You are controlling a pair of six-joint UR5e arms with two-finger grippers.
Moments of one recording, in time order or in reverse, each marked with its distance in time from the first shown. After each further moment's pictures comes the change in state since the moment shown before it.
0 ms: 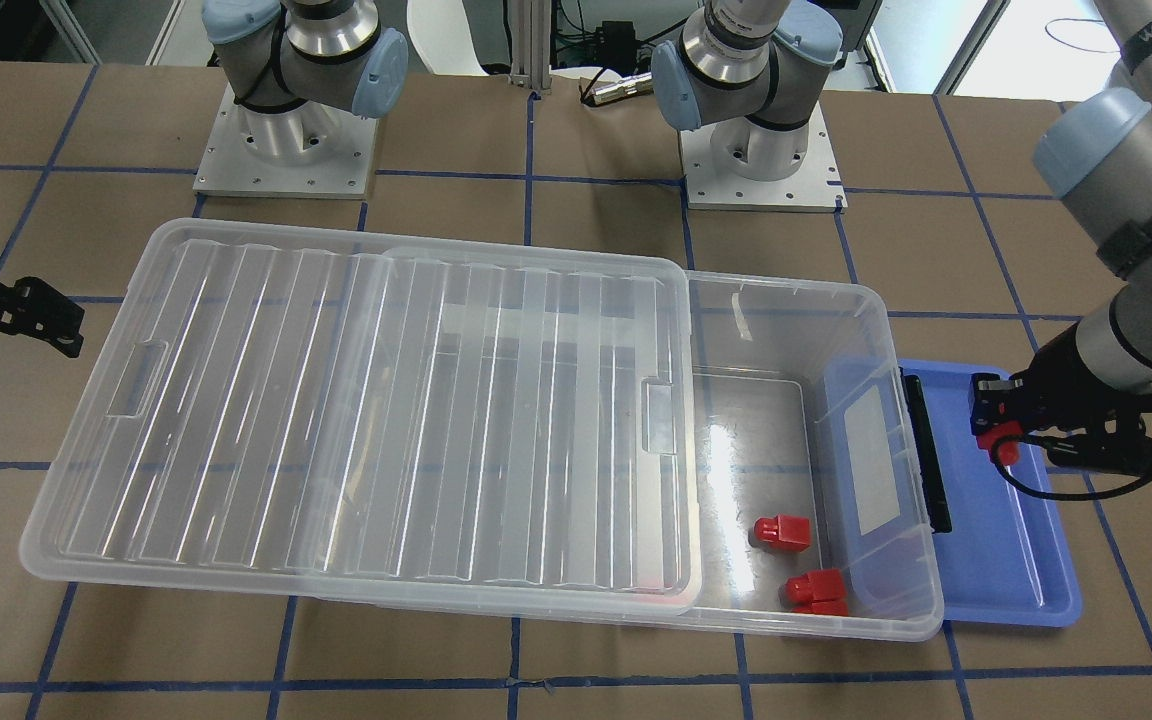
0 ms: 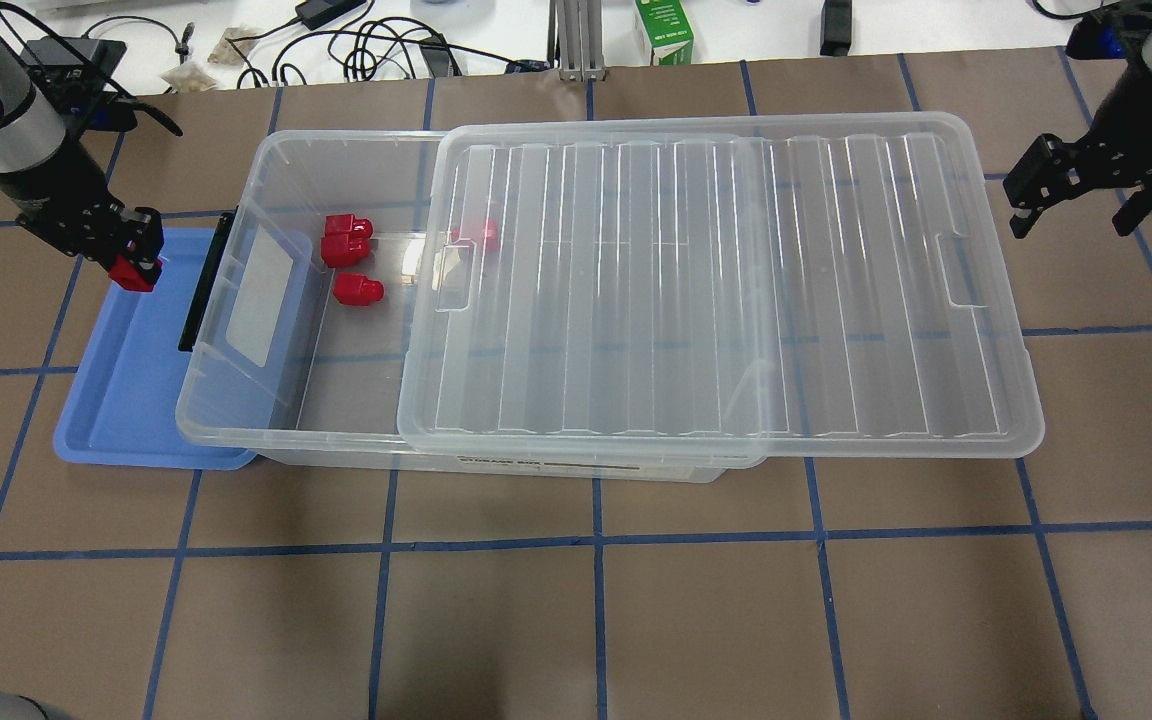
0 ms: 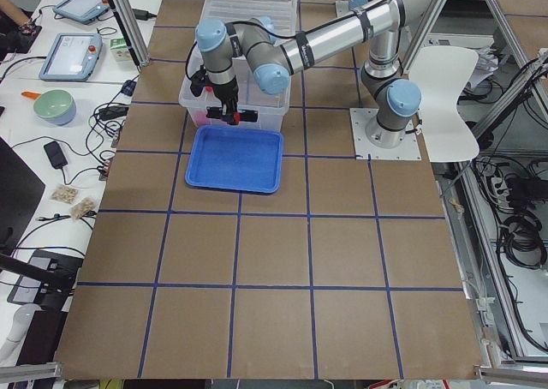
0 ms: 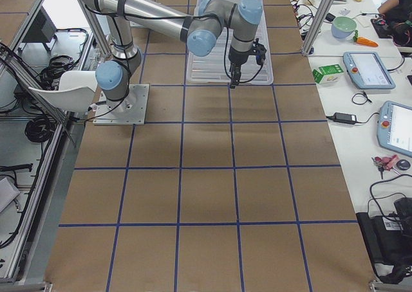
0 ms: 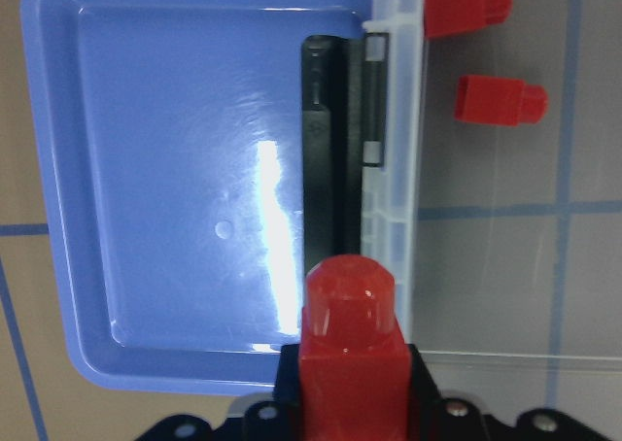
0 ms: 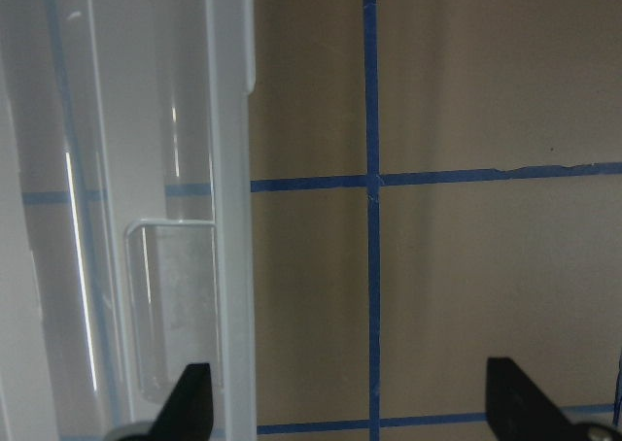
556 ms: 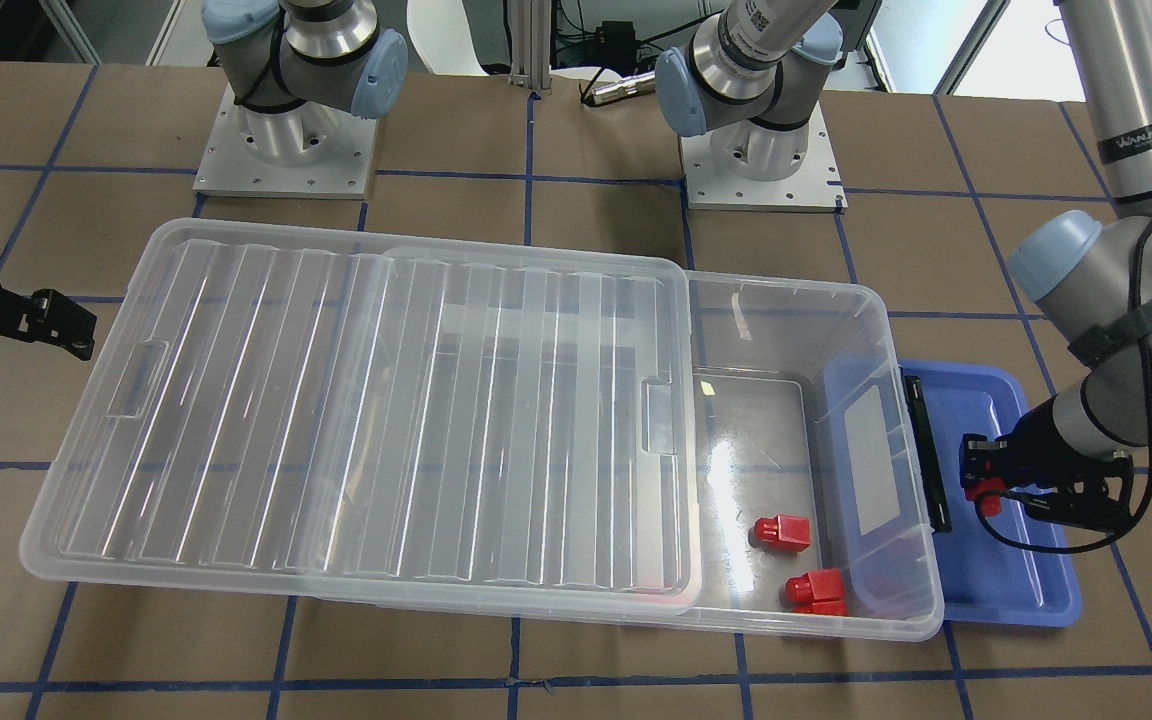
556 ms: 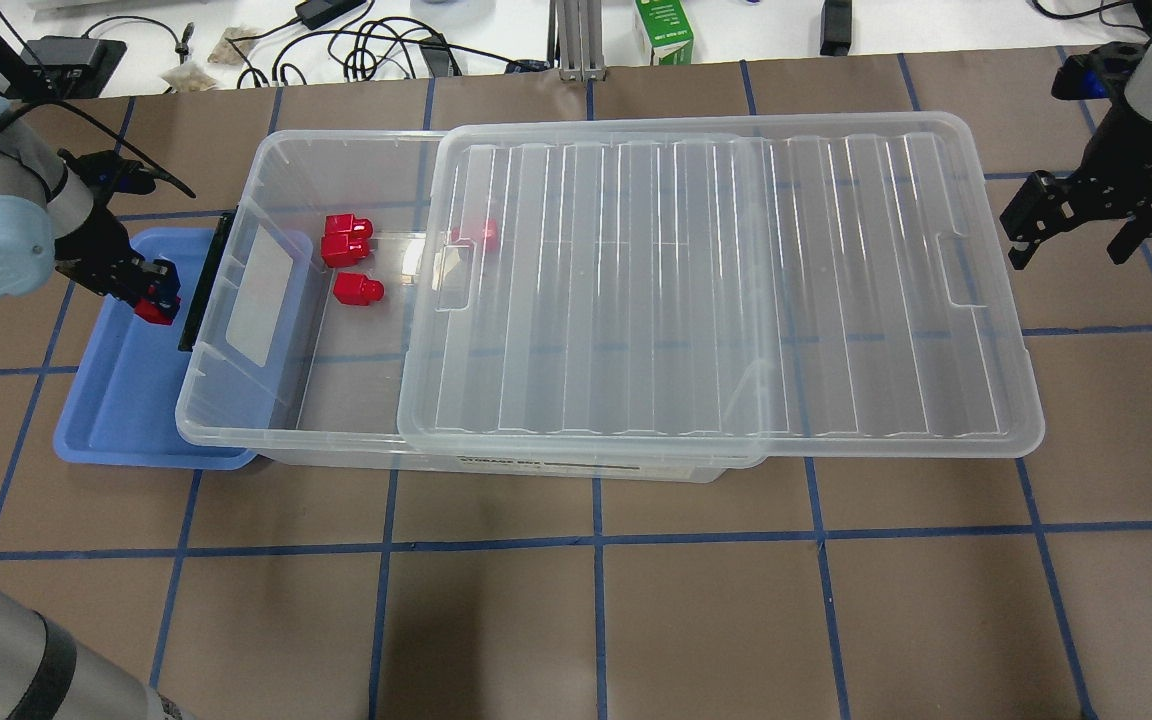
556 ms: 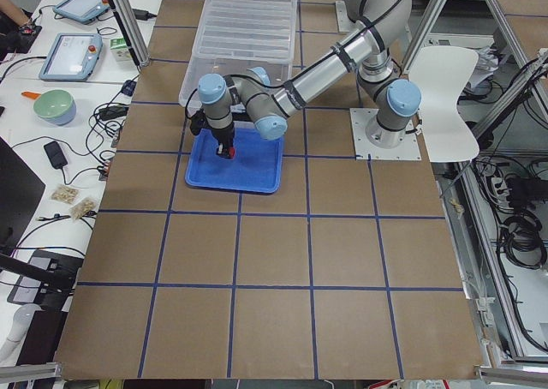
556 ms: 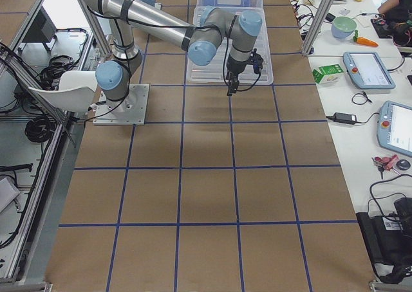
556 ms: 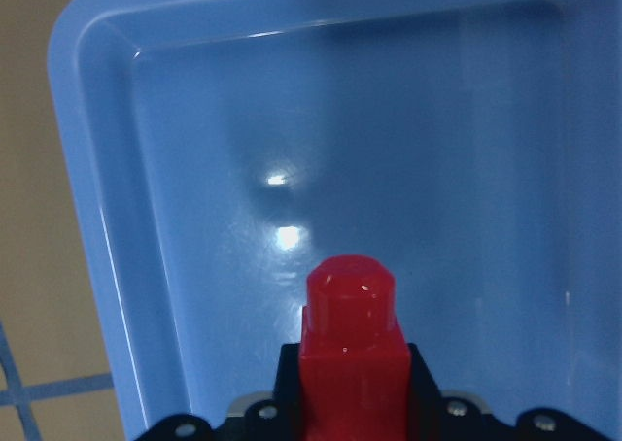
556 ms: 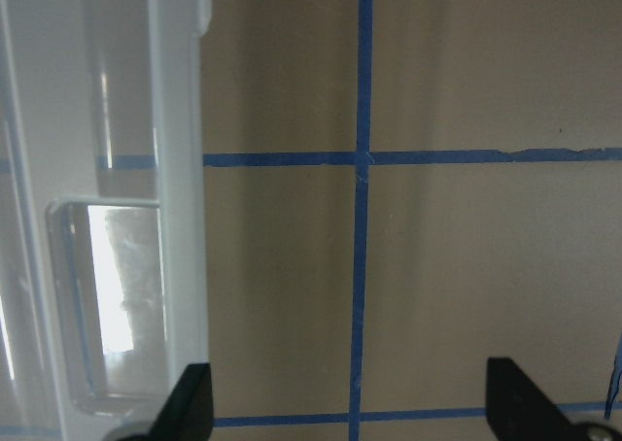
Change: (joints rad) left arm 0.063 -0.150 -0.092 0.253 -0.041 0.096; right arm -0.009 0.009 0.059 -0.036 -0.039 -0.026
